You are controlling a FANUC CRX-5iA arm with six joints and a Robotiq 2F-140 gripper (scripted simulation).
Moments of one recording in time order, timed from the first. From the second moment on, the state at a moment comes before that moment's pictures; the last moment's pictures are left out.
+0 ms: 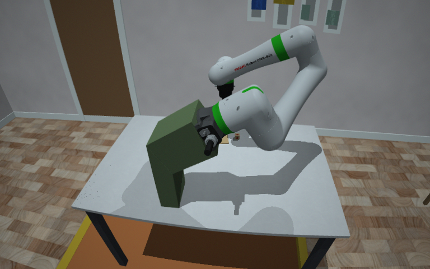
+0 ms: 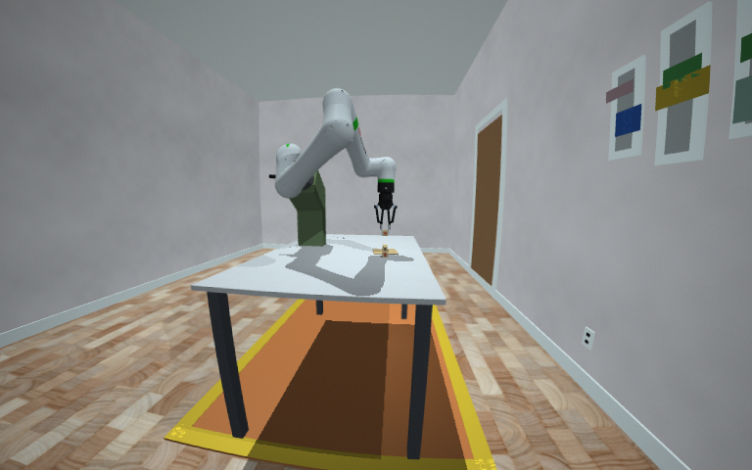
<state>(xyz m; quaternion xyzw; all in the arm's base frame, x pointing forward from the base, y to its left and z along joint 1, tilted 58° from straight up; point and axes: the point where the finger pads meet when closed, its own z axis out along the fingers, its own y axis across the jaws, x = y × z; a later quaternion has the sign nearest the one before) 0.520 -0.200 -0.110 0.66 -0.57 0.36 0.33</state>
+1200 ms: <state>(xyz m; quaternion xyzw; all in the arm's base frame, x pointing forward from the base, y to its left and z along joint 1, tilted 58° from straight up) 0.527 -0.256 -0.146 0.66 -0.58 0.36 0.33</state>
